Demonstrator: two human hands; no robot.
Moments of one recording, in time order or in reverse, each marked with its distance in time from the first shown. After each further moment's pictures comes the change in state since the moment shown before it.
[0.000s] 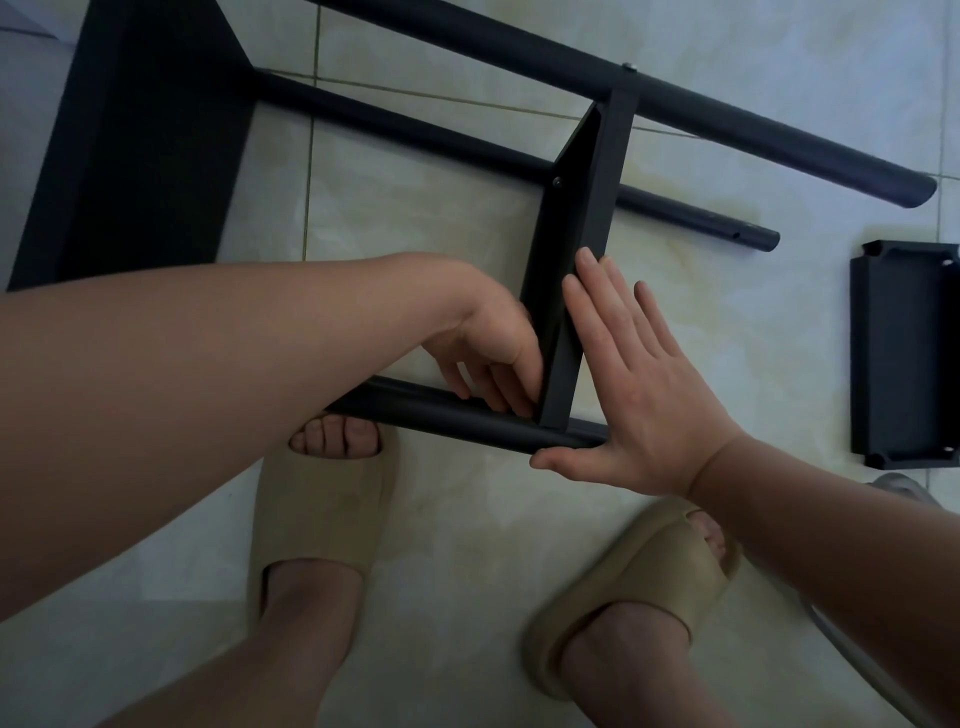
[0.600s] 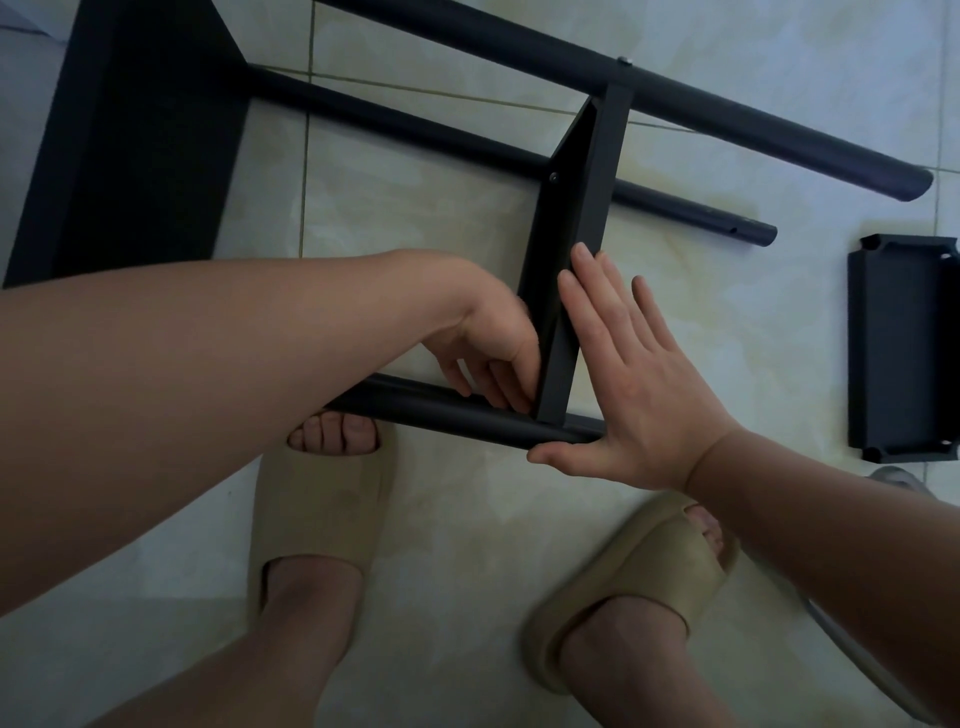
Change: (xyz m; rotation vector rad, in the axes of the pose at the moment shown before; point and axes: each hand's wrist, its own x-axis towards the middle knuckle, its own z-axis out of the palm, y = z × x) left_hand 0.000 0.002 0.001 0.006 0.018 -0.008; right_hand 0.001 -0.001 -0.002 0.005 -0.028 0.014
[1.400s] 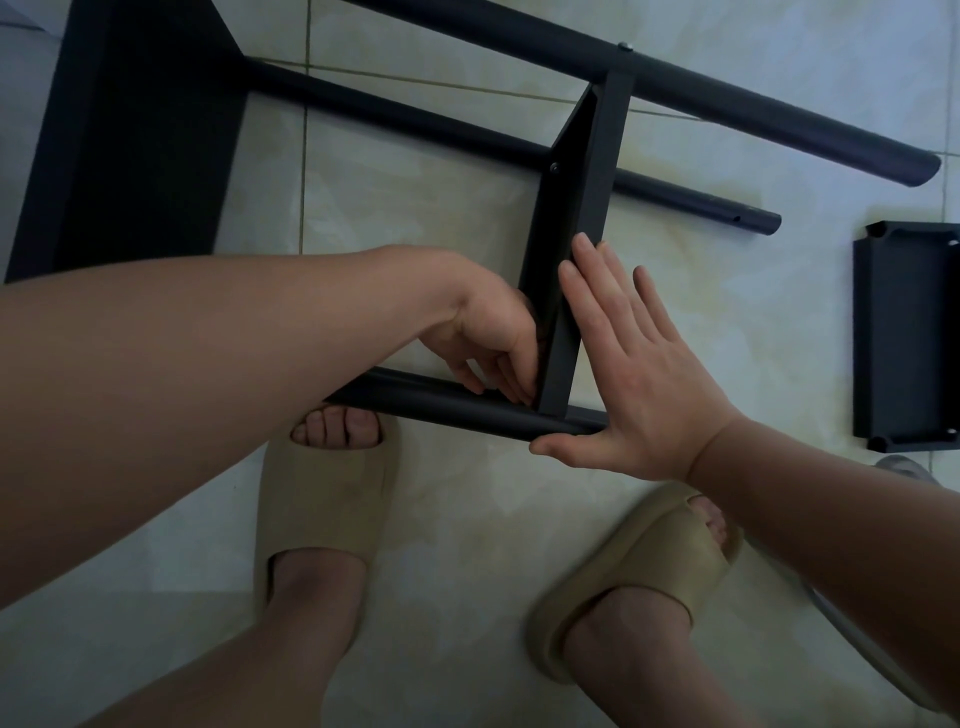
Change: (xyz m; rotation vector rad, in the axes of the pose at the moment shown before) left_hand 0.003 -0.004 0.000 -0.076 -0.006 0.084; right_hand 0.000 0.000 0.000 -0.006 -0.002 0.002
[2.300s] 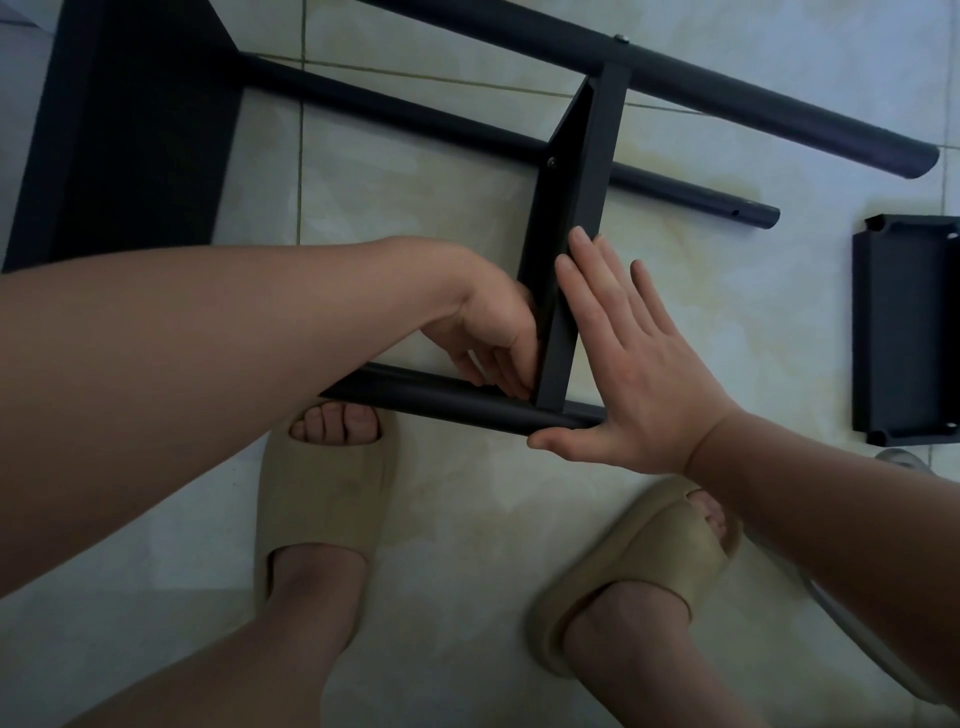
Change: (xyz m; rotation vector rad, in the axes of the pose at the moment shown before) left_hand -0.003 0.005 0.003 0.033 0.037 0.004; right_hand 0.000 0.002 0.002 0.007 0.020 -0.009
